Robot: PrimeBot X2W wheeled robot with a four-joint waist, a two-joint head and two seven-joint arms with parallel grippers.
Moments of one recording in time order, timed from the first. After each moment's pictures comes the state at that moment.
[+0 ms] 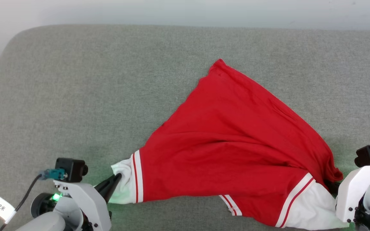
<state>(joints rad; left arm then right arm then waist) -0.47 0.84 -0.99 0.08 -1.26 0.18 -0.04 -0.18 -0.29 0.00 0.18 0.46 0.13 0.75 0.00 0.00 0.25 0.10</state>
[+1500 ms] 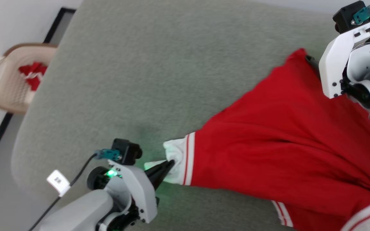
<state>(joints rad) -0.62 0.61 -1.07 0.20 -1.18 0.05 0.00 -1.09 -0.40 0.61 0.79 0.55 0.13 0.47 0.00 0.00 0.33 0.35</state>
